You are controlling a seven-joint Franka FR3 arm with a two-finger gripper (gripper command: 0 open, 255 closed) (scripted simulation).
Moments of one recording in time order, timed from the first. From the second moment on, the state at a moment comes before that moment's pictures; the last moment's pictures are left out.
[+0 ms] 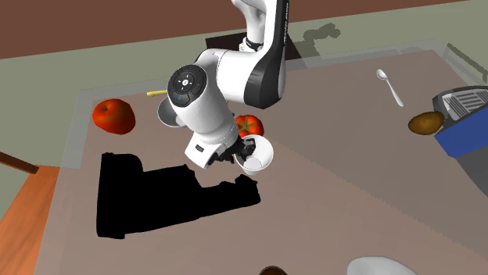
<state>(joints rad) -0.23 0.56 -0.28 -1.48 0.36 1.91 -0.49</state>
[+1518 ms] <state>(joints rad) -0.24 0.51 -0.29 -1.37 0.34 1.76 -0.45</state>
